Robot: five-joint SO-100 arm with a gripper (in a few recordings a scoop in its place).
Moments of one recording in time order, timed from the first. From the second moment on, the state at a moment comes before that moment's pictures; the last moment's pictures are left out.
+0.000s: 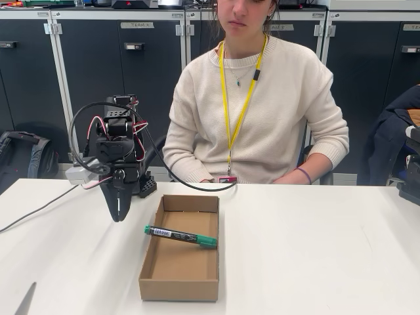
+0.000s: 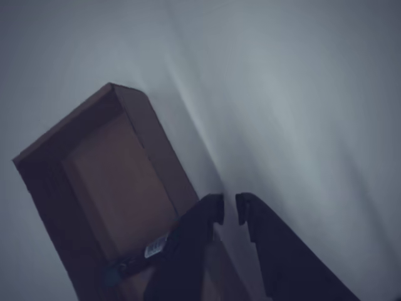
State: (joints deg) arm -7.9 109.8 110.8 57.2 -48.8
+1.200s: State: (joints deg) arm -12.1 97.6 90.7 69.3 -17.6
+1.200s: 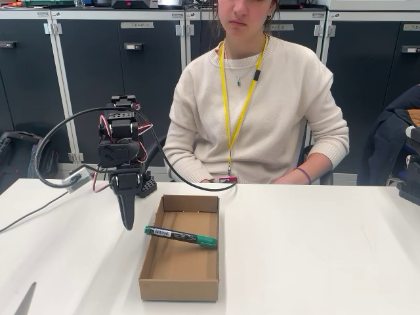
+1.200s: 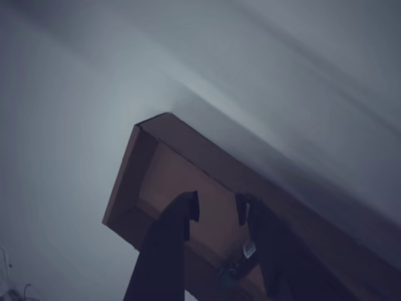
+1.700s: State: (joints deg) arm -12.8 112.4 100.0 73.8 -12.6
